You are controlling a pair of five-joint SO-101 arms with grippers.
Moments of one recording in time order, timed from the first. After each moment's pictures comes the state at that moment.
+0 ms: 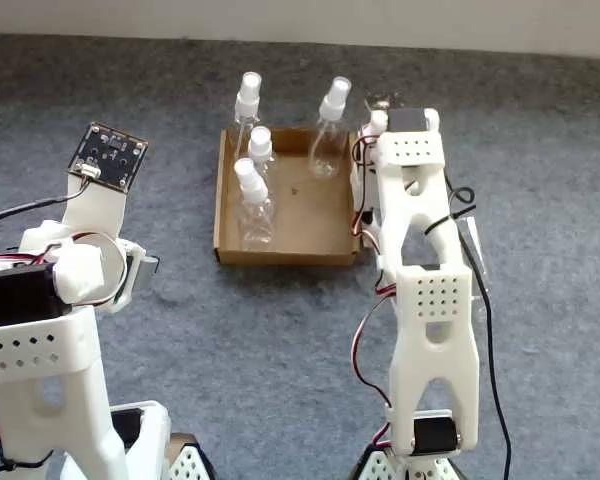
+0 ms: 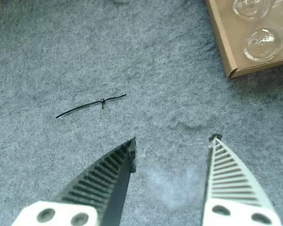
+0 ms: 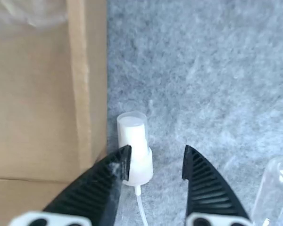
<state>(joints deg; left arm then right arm) -16.0 -46.4 24.4 89.3 -21.5 -9.8 54.5 -57.4 100.0 3.6</state>
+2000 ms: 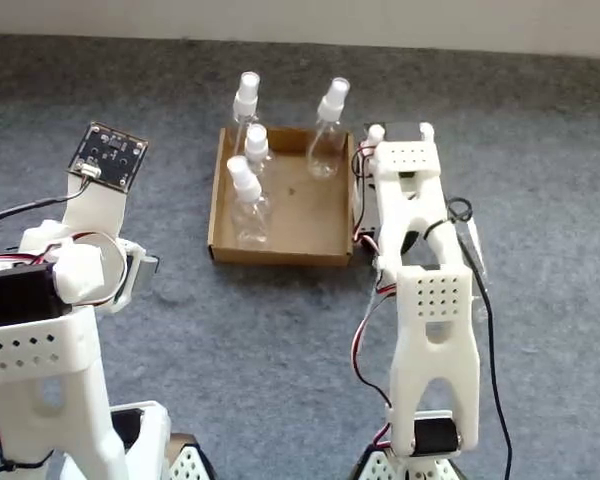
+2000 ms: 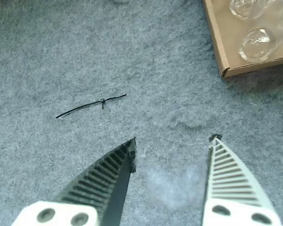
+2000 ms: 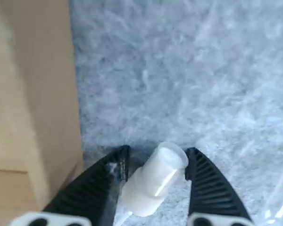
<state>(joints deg) -16.0 -46.4 24.4 89.3 -21.5 -9.3 56.1 -49.5 100.0 3.6</state>
